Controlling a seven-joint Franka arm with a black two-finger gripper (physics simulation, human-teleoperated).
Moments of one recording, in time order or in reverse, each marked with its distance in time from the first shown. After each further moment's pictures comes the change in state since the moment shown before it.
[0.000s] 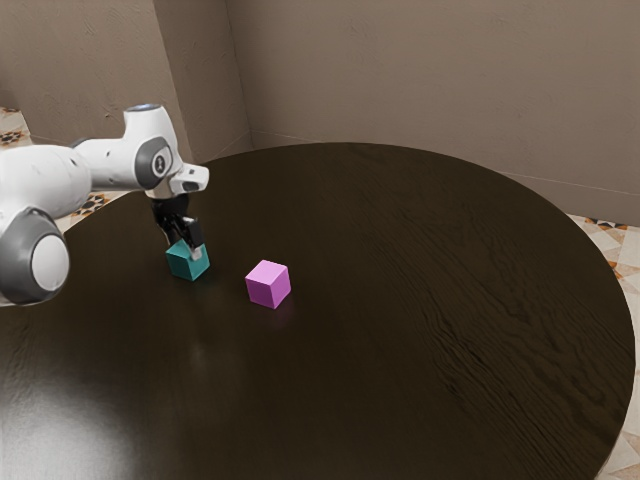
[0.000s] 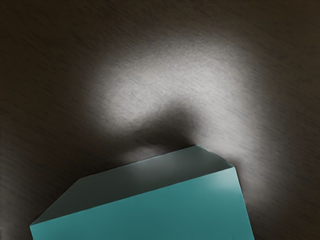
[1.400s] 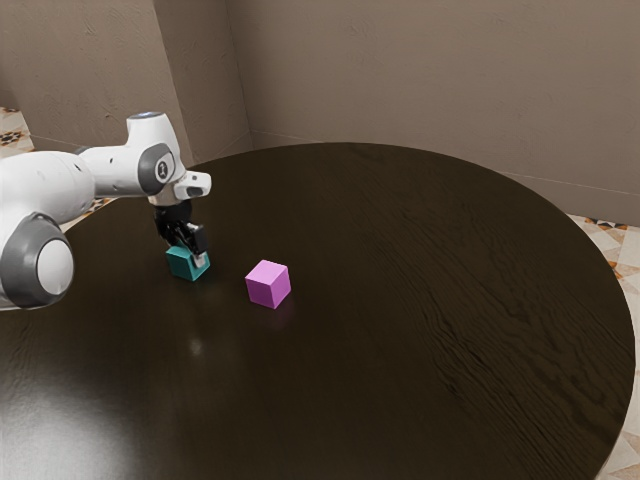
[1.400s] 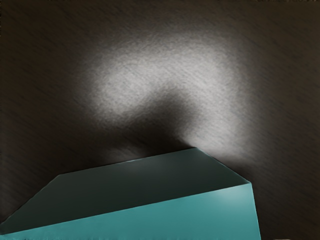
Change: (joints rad) arm 0.000 0.033 0.001 0.019 -0.024 -0.018 -0.077
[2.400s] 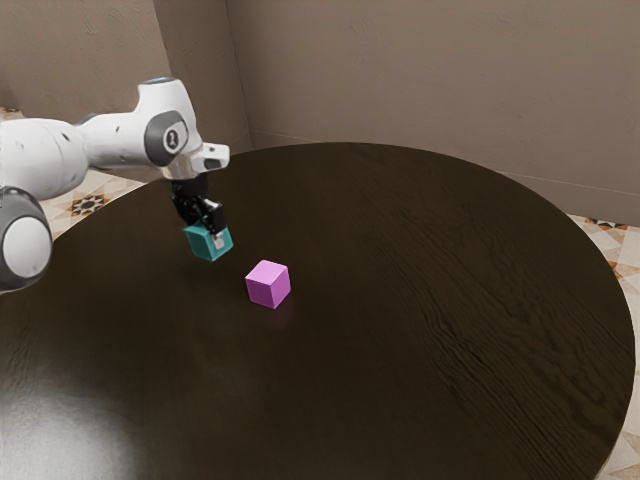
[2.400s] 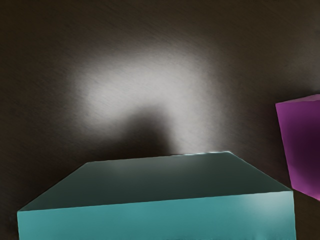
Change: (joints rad) arm -0.034 -0.204 -0.080 -0.158 0.011 -0.040 -0.076
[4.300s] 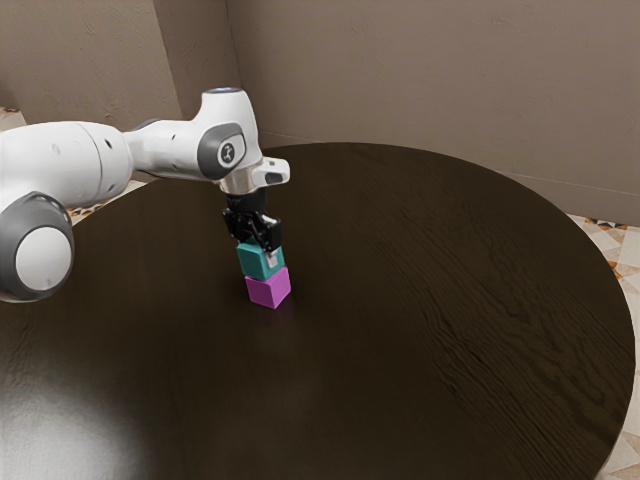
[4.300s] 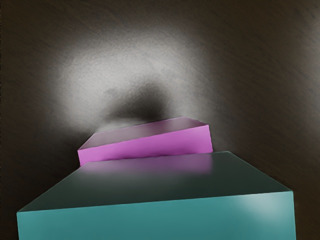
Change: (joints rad) arm -0.165 -0.029 -0.002 -0.066 0.000 0.003 -0.202
